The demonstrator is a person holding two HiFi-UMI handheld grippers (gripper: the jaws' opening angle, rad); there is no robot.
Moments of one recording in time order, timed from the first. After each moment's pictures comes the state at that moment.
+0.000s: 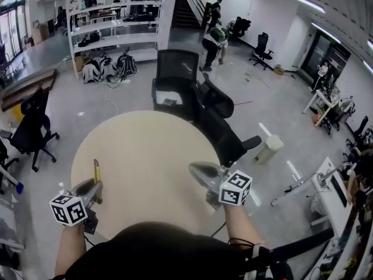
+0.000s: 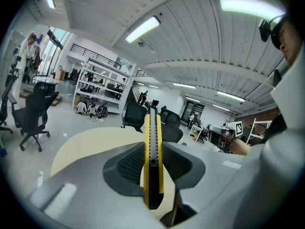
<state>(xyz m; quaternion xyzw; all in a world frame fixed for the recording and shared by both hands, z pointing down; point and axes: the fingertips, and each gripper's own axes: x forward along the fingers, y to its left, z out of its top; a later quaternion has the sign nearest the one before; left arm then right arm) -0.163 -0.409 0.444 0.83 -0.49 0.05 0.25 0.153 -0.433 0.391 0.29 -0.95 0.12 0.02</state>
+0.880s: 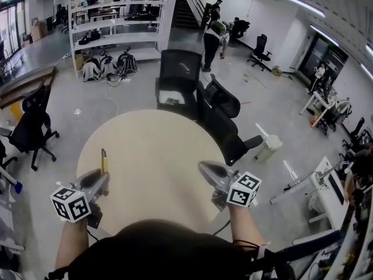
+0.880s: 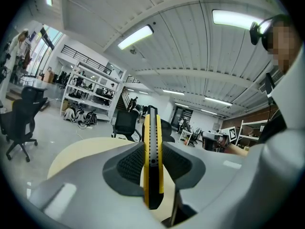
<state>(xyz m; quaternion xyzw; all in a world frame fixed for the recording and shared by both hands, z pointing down) -0.188 -0.412 0.405 0.87 -0.44 0.01 0.22 0.118 -0.417 0.373 0.32 -0.94 0.13 -0.01</state>
